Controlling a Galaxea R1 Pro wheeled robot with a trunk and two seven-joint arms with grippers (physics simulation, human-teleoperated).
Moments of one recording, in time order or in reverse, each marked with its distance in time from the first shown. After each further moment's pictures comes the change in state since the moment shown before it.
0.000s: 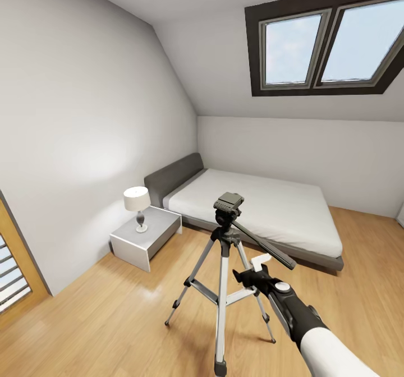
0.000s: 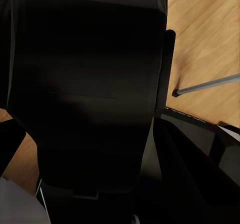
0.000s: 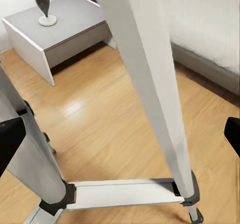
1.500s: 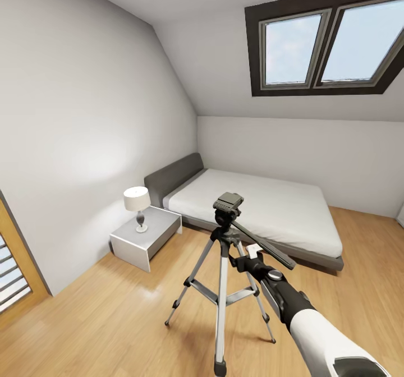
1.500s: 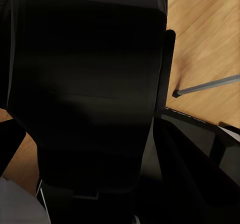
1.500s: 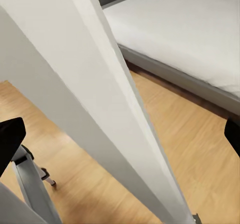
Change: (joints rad) left arm 0.000 0.002 0.000 -0.001 0.000 0.000 -0.001; right arm -0.100 0.034 0.001 0.099 -0.054 -0.071 -0.066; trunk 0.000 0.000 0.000
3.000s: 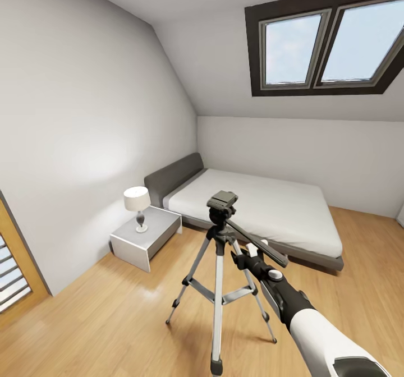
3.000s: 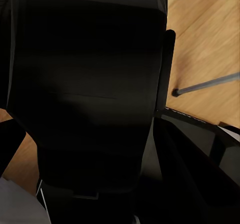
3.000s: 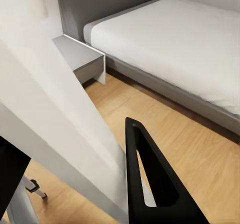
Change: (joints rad) left arm 0.000 0.000 0.000 0.000 0.000 0.000 0.001; right arm -0.001 -0.001 0.010 -0.002 0.012 -0.058 -0.027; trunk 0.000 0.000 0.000
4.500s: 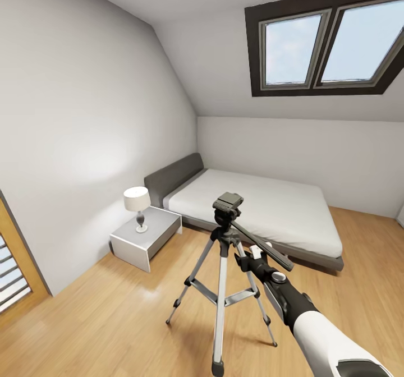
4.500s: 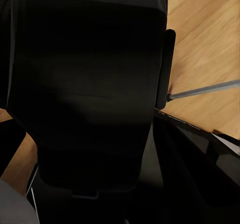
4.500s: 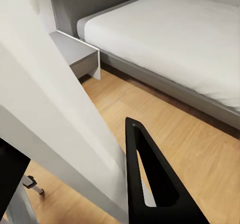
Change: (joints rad) left arm 0.013 0.000 0.039 -0.013 0.021 -0.015 0.000; right arm 0.010 -0.017 -0.007 0.001 -0.013 0.007 -0.005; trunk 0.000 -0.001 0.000
